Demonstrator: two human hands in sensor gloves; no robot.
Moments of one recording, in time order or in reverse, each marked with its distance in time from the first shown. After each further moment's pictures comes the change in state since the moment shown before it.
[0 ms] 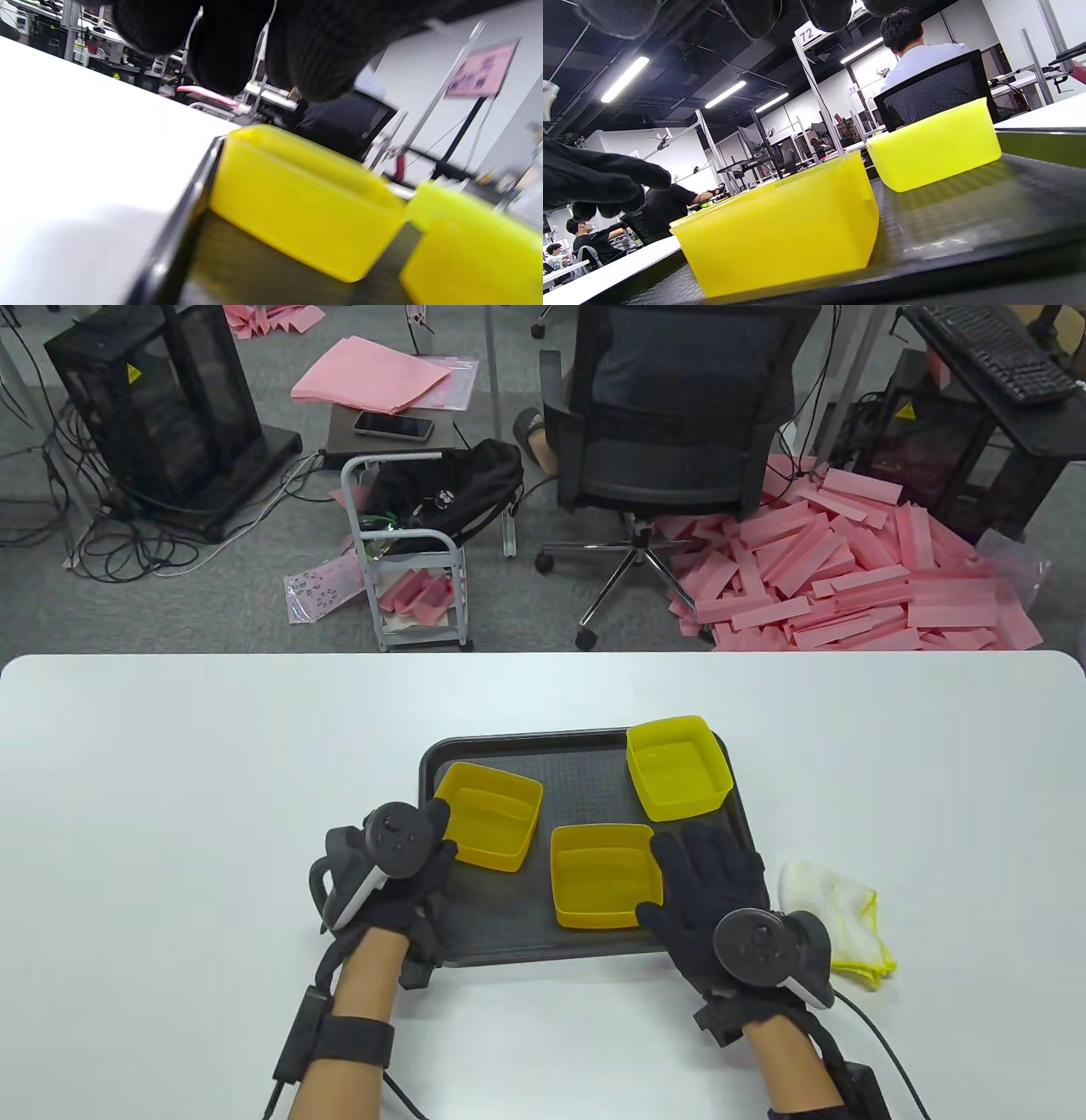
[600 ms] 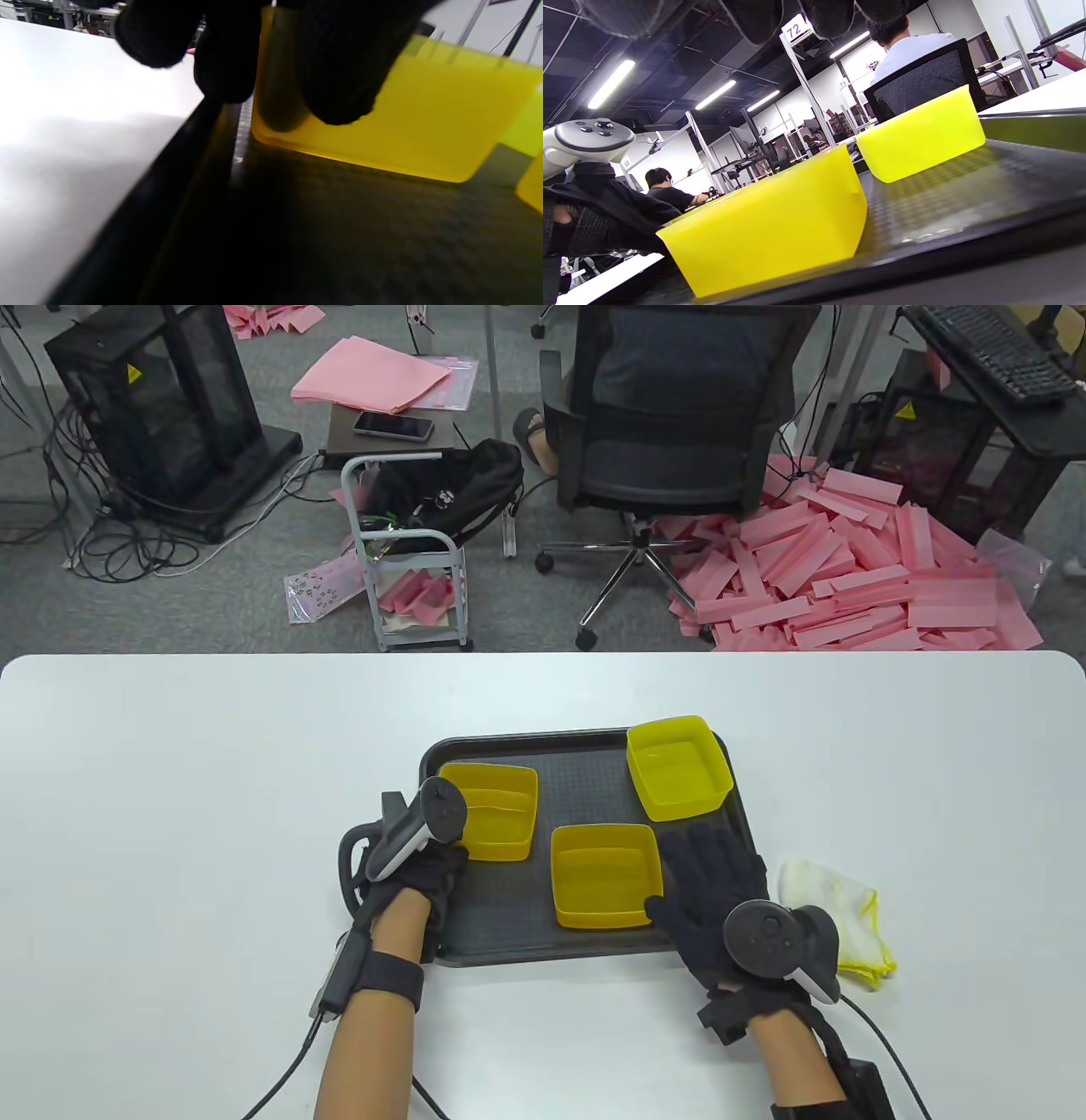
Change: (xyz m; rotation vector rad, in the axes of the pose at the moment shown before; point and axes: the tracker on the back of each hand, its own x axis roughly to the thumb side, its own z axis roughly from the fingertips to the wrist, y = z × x) left_hand 0.009 -0.041 -0.043 -0.109 0.012 -0.120; right_hand -0.011 0.001 -0.001 0.009 0.035 -0.037
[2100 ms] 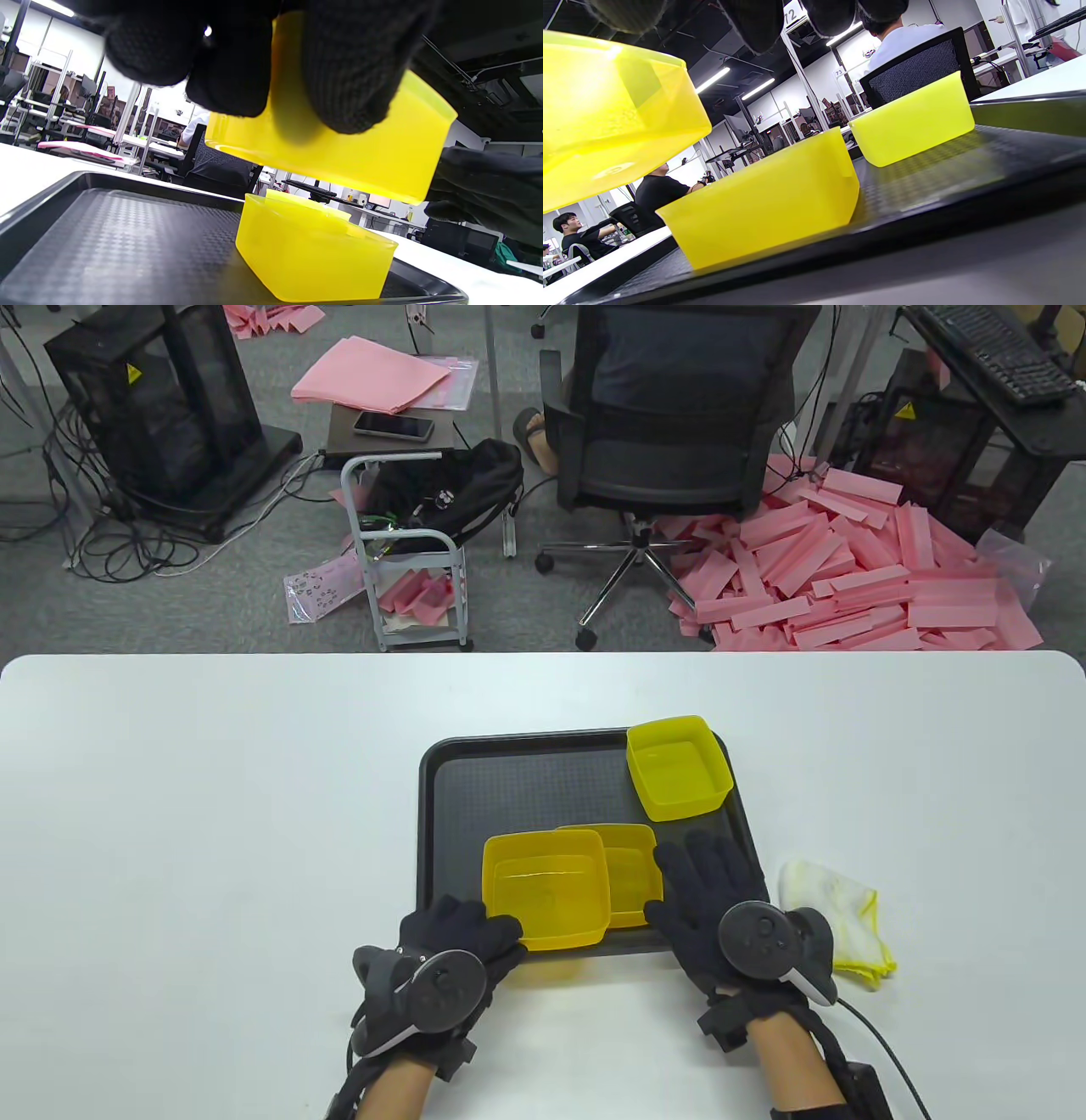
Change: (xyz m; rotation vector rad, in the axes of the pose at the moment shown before) left_hand 0.035 0.009 0.160 0.395 -0.439 0.143; right_hand -0.002 0.007 0.002 0.048 0.020 0.021
